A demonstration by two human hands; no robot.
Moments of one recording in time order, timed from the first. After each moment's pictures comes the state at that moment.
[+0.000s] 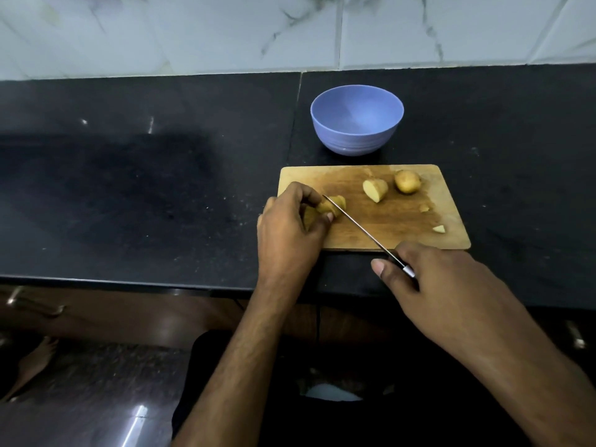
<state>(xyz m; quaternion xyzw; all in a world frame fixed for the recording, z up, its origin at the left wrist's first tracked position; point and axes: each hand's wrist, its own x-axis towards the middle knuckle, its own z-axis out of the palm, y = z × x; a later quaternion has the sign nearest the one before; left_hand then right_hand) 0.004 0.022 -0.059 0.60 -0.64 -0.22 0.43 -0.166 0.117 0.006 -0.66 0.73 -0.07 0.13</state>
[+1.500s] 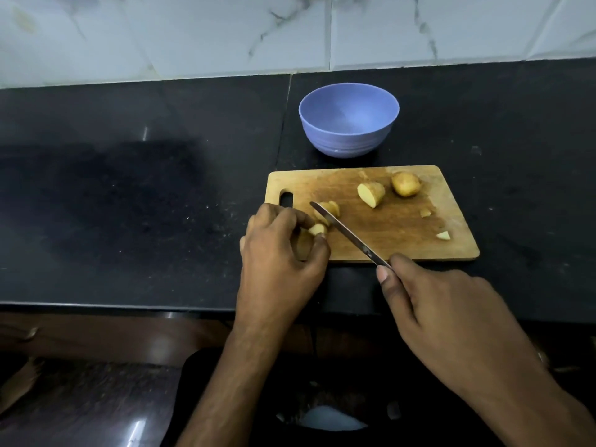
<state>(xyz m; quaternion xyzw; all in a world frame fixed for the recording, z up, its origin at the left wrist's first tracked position) 0.008 0.038 -0.060 0.59 -0.68 -0.17 0.40 -0.175 0.112 -0.031 -0.74 0.66 -0.13 0.04</state>
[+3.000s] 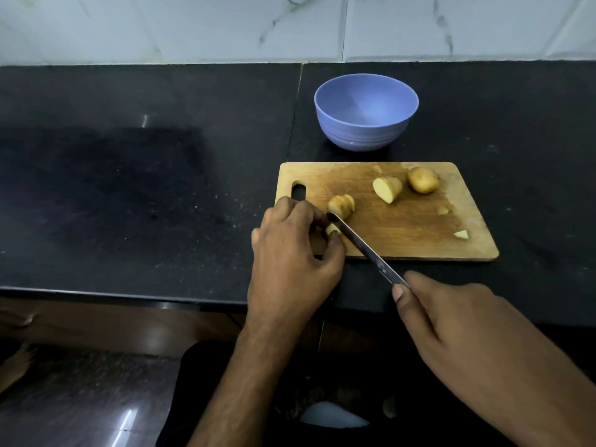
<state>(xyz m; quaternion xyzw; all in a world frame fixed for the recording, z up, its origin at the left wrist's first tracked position) 0.008 0.041 -0.062 0.58 -0.69 -0.17 0.39 -0.161 0.124 -0.009 -0.71 0.68 -0.10 0.16</state>
